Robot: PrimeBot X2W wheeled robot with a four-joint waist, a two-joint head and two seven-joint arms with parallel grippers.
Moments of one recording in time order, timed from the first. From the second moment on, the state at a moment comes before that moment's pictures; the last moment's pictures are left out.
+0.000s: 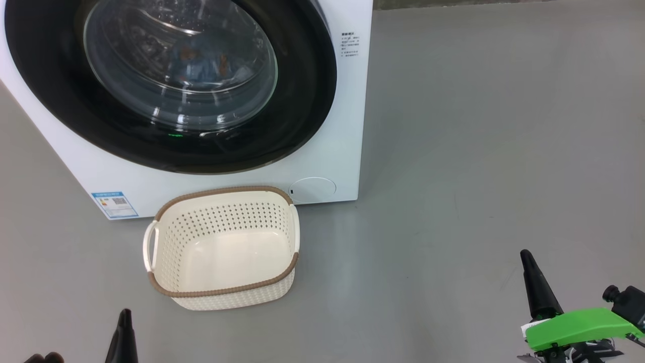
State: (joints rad) left arm 0.05 0.02 0.08 0.15 -0.84 -0.05 -0.08; right arm -0.08 -0.08 -0.07 0.26 0.92 0.14 -0.08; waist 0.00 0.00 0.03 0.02
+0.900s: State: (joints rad) left arm 0.01 0.02 0.08 0.20 -1.16 -0.08 0.00; right arm -0.08 -0.07 -0.09 0.26 1.20 0.14 0.00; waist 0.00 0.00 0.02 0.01
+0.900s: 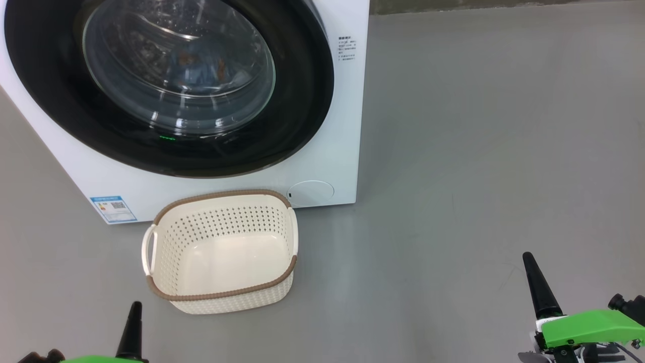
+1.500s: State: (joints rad) left arm -0.03 0.02 0.08 0.23 -1.36 -0.10 0.05; right arm -0.08 -0.06 -0.11 0.27 1.39 0.14 0.05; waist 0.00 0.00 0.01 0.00
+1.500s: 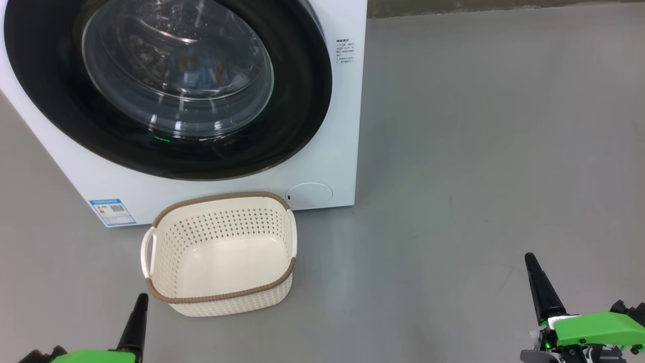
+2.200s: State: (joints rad) left arm -0.07 0.03 0.08 0.26 -1.60 -0.12 0.11; right arm -0.08 -0.05 -0.14 0.27 1.60 0.13 0.11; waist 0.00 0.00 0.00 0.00
